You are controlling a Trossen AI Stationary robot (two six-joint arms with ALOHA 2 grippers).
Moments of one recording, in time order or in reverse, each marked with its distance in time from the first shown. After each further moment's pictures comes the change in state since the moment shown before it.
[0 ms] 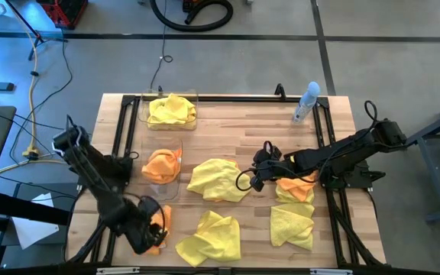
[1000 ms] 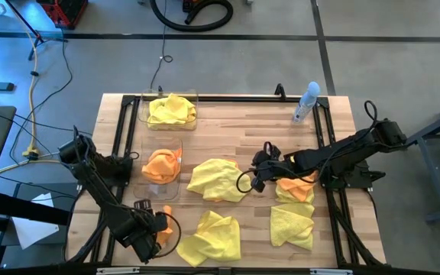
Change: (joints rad) left arm -0.032 0.131 -0.005 -0.009 -0.081 0.825; right arm 0.000 0.000 0.000 0.004 0.012 -0.113
